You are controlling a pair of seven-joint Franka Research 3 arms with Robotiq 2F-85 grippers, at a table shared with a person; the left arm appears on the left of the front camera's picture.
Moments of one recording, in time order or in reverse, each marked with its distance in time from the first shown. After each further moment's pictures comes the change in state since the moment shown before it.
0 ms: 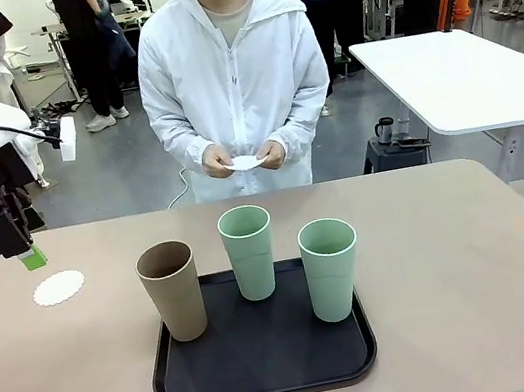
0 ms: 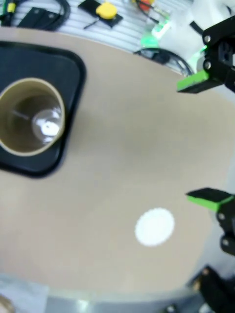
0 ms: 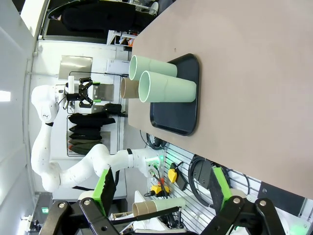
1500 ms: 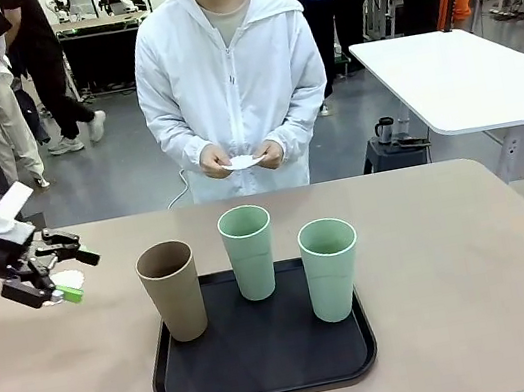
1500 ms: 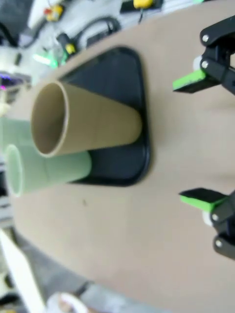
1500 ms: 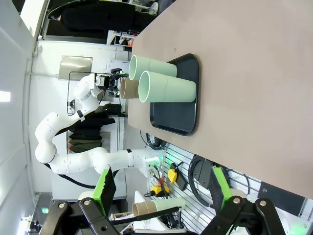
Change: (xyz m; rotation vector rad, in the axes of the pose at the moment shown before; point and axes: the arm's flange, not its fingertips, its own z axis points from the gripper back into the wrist) left arm -0.088 0.092 -0.193 -0.250 -0.885 -0.303; right arm 0.000 0.000 0.000 -0.001 -0.001 -0.001
